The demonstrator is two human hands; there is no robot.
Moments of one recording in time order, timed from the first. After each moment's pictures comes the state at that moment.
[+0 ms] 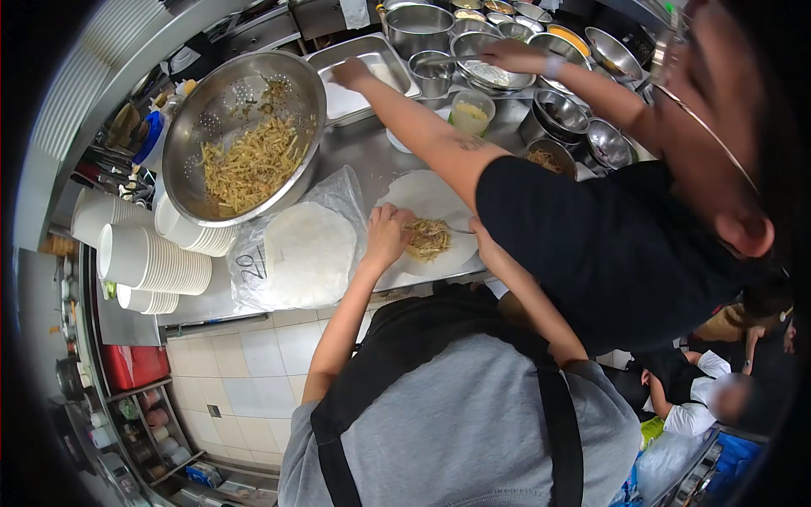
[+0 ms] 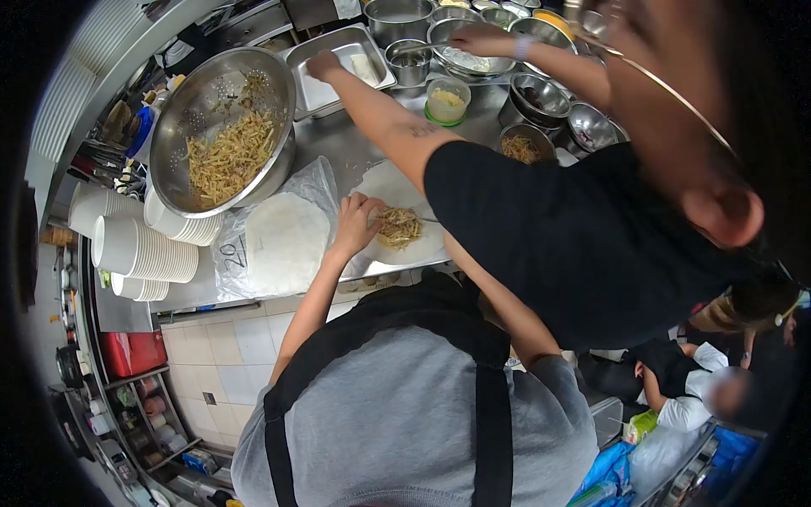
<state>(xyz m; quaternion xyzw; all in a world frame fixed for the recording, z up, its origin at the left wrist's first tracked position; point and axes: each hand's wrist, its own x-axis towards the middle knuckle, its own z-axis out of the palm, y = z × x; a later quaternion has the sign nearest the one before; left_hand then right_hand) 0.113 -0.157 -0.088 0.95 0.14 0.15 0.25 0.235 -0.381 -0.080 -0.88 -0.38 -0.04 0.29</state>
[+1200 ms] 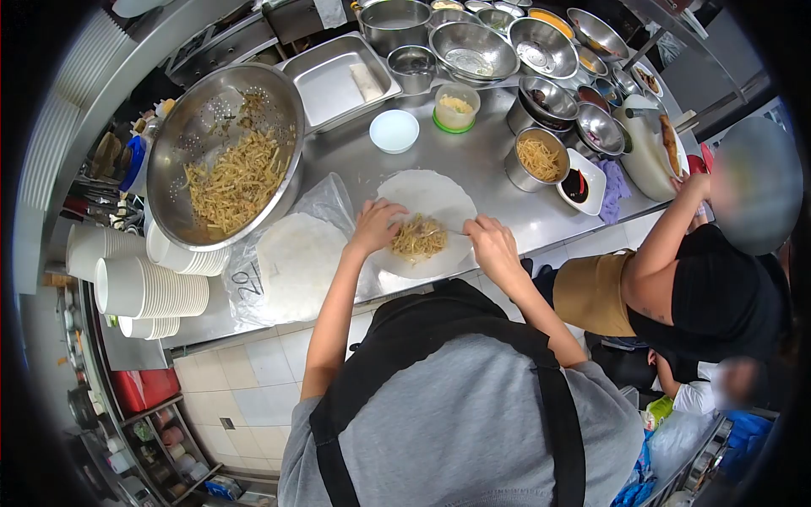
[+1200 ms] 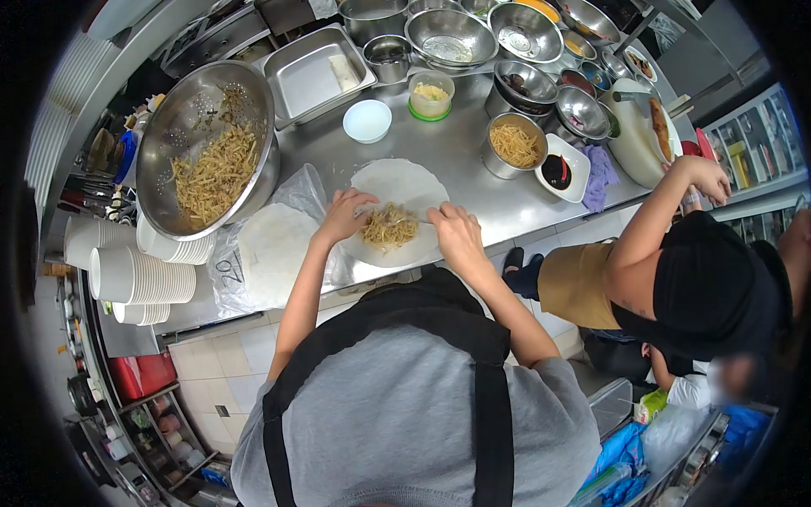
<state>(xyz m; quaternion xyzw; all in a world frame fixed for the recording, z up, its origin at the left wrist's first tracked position) 0.138 -0.125 -0.080 0.94 0.10 0.01 0.32 0.208 -0.376 -0.012 -0.89 -0.42 -0.03 0.19</state>
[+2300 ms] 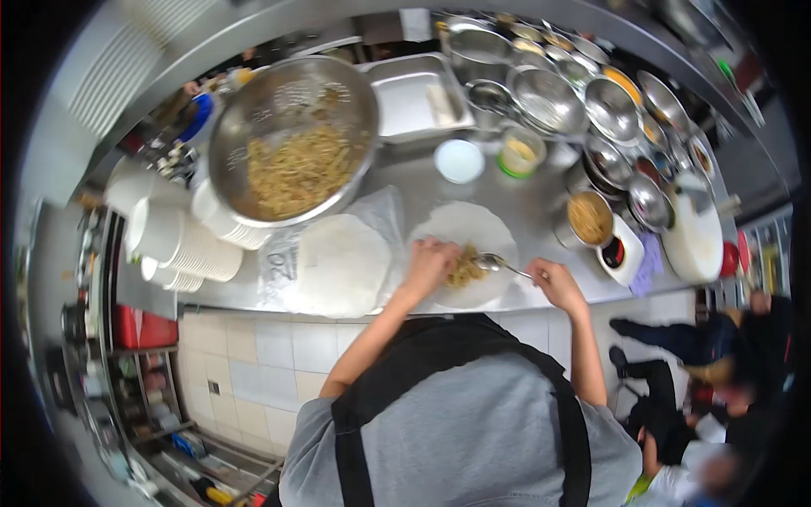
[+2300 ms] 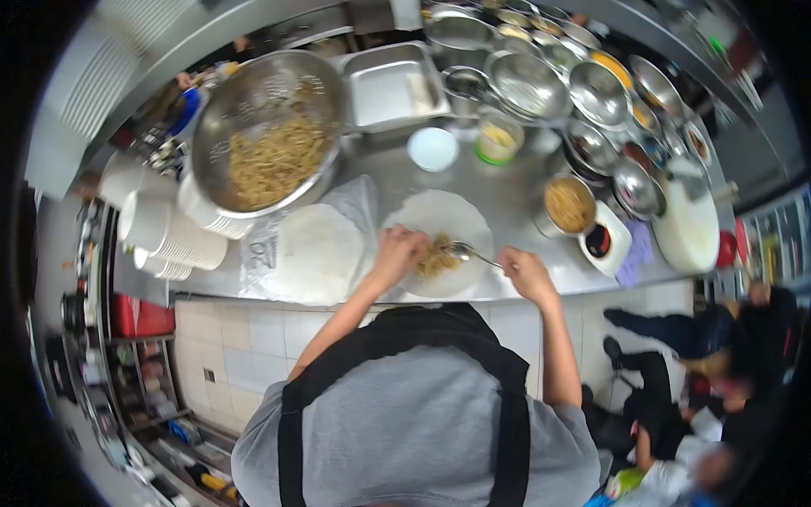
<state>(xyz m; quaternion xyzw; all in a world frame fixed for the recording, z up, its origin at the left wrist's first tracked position) 0.119 -0.167 -0.078 0.94 0.10 0.14 0.28 0.278 -0.409 -0.005 -0.83 -0.39 0.25 0.30</state>
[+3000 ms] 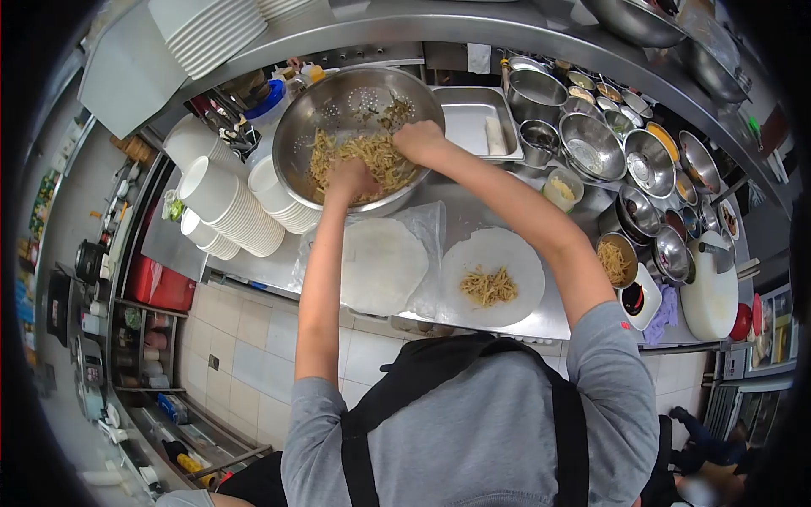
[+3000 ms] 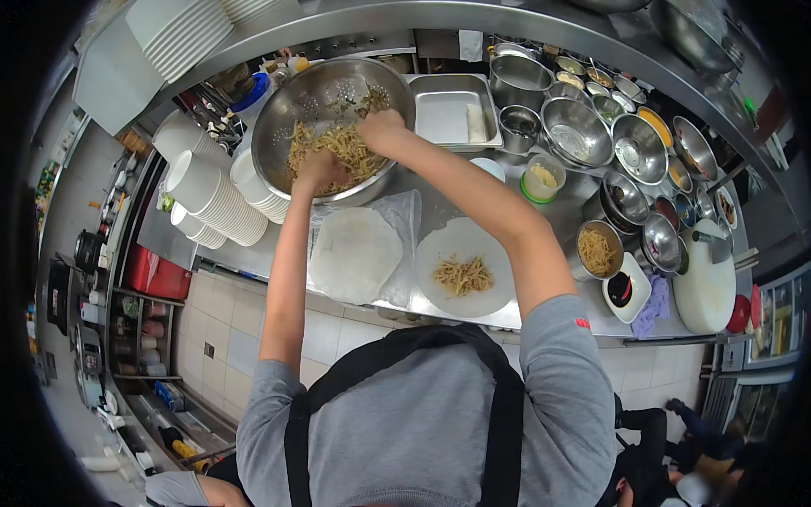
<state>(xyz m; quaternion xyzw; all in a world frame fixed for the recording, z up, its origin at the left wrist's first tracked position) 0.072 0.058 0.076 0.88 0.45 -0.01 0.12 0.233 -0.026 0.123 -0.70 -0.71 -0.04 0.01</state>
